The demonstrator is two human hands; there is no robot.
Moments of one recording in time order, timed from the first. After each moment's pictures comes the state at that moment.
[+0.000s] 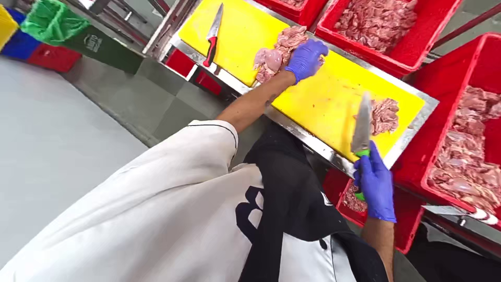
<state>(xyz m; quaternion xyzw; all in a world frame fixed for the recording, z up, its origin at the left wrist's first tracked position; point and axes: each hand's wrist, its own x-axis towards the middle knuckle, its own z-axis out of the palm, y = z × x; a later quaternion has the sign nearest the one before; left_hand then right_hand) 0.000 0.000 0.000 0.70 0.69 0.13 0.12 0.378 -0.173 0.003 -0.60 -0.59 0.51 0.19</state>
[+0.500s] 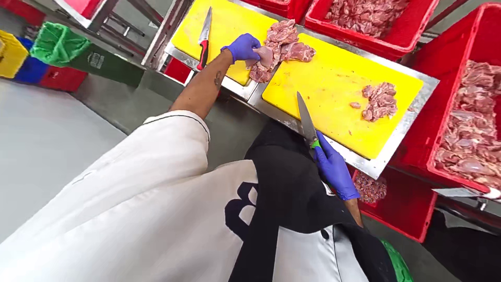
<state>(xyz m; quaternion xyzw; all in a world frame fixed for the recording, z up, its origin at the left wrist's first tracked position) -0.175 -0.043 0.010 0.68 0.69 0.04 0.24 0.320 -0.208 -0.029 -0.48 -0.68 0.54 0.09</state>
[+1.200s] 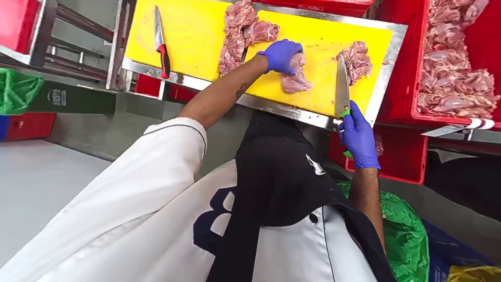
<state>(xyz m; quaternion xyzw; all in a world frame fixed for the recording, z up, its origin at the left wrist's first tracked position) 0.057 -0.006 -0.017 0.81 0.53 -0.04 0.25 0.383 -0.192 -0.024 -0.67 -0.54 0.47 0.19</state>
